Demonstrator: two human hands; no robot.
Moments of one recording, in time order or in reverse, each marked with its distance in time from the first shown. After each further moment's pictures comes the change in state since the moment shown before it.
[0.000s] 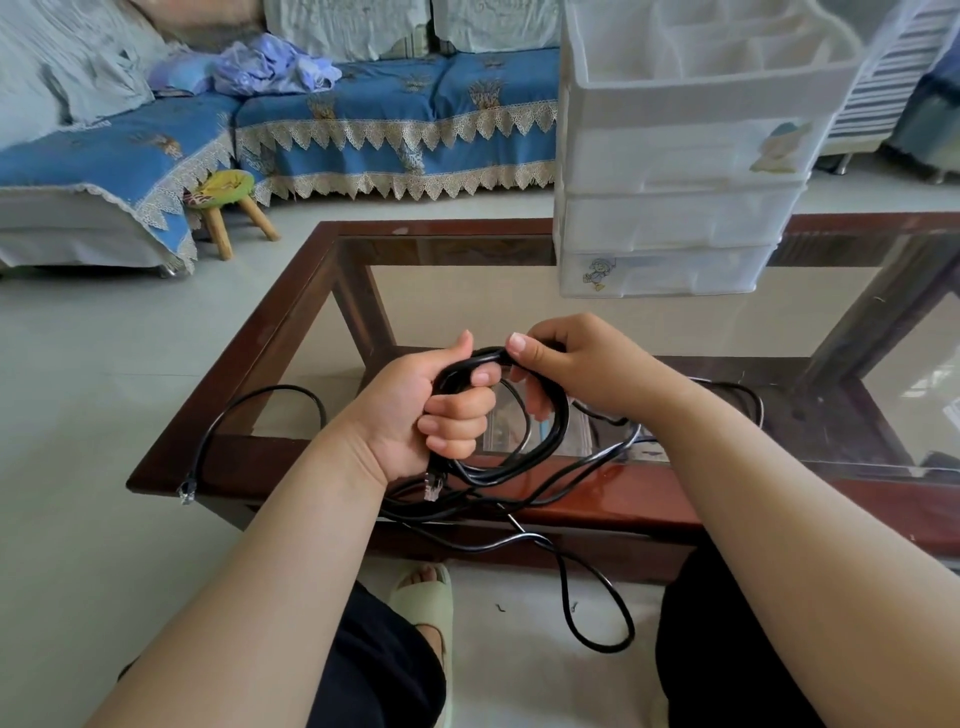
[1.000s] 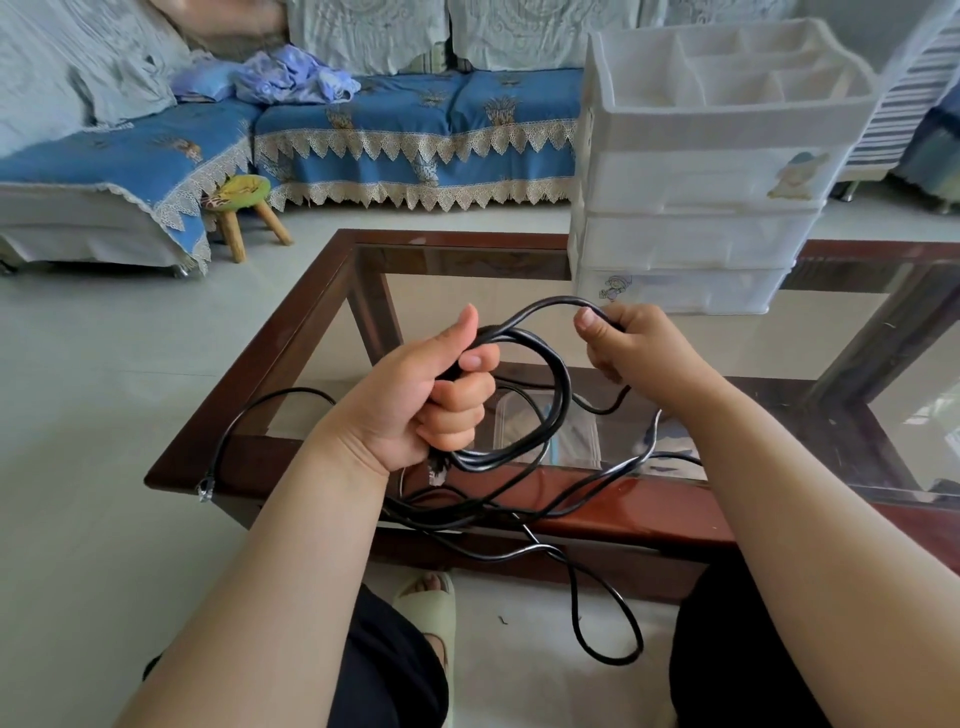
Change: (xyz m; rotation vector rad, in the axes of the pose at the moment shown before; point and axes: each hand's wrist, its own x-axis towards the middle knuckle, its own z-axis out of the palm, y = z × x) left_hand -0.022 0.014 0.000 0.128 -0.064 0.168; right_hand 0.012 0.020 -0.017 0.140 0.235 0.035
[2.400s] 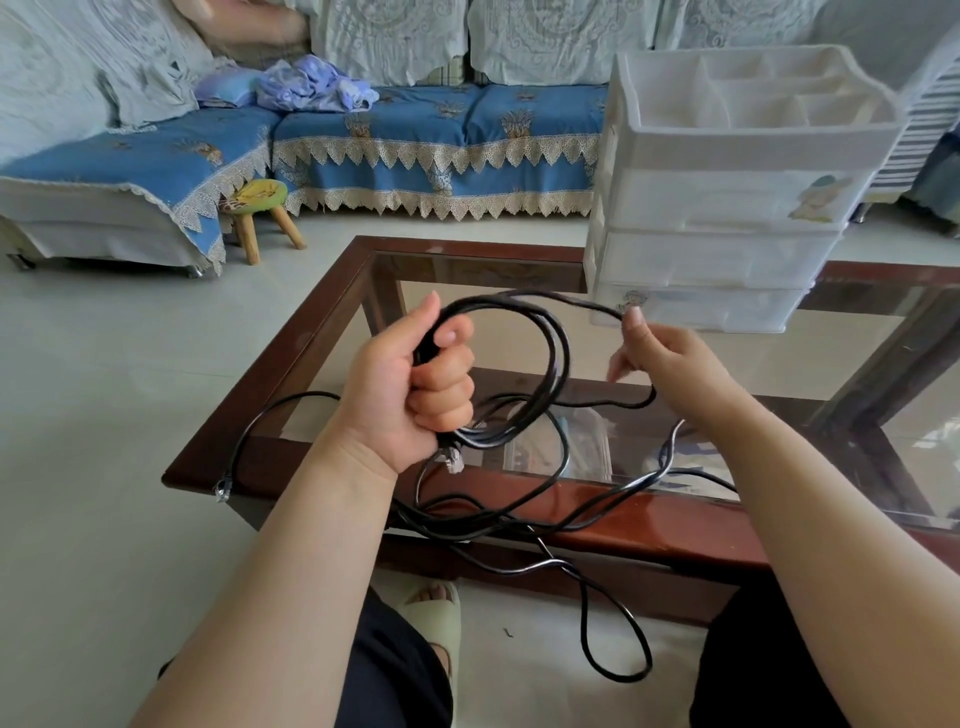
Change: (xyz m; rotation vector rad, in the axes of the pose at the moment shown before) left_hand -0.014 0.011 -0.003 -0.193 0.175 0.276; right_hand -0.004 0.003 -0.006 -0.153 0.071 0.093
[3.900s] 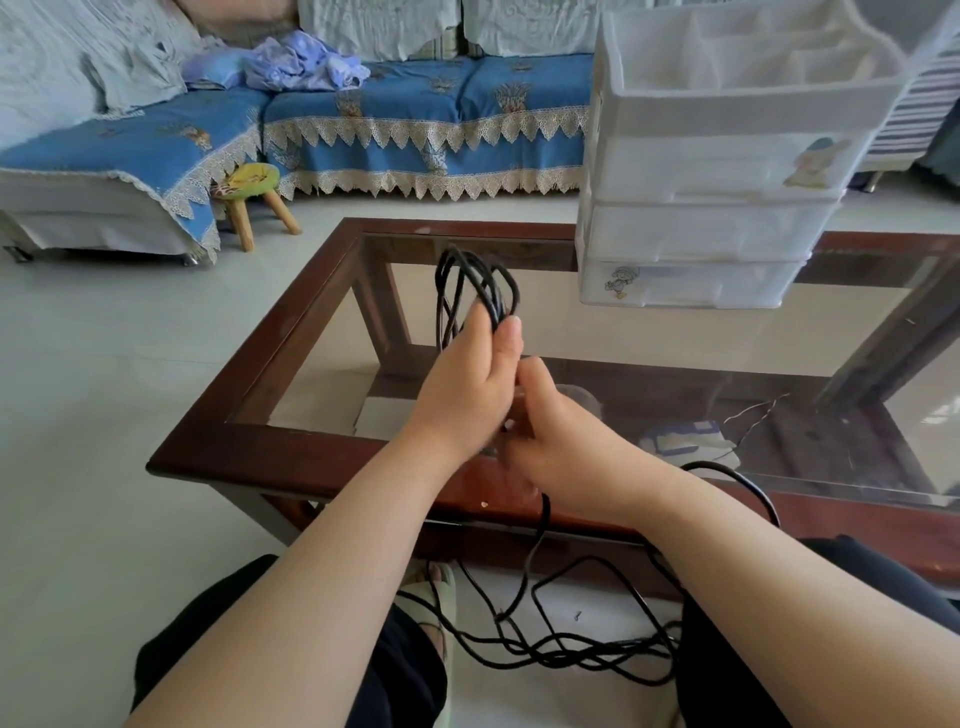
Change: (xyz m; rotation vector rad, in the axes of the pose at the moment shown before) left_hand 0.033 -0.059 0.020 1.376 0.334 0.369; right_hand -0.063 -0.042 0.062 -0.026 -0.359 -0.124
